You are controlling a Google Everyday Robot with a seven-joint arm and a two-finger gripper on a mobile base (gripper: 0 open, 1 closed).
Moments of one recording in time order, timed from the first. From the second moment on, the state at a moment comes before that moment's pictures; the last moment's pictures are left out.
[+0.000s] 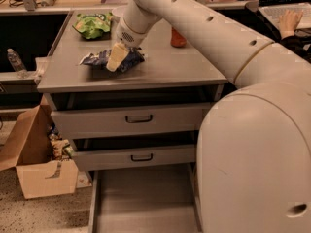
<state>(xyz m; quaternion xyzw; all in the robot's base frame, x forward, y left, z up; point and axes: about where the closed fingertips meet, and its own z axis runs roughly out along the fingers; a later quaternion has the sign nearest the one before) 0.742 0.093 0.874 -0.57 0.76 0.09 0.30</state>
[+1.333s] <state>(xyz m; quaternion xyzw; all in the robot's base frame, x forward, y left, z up) 0.658 0.030 0.924 -0.51 0.74 0.11 0.44</state>
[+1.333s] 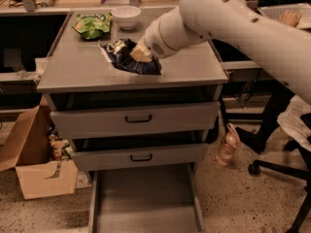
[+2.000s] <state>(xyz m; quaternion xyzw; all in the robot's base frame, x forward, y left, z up) 0.614 -0.024 0.927 -0.45 0.74 0.11 0.48</state>
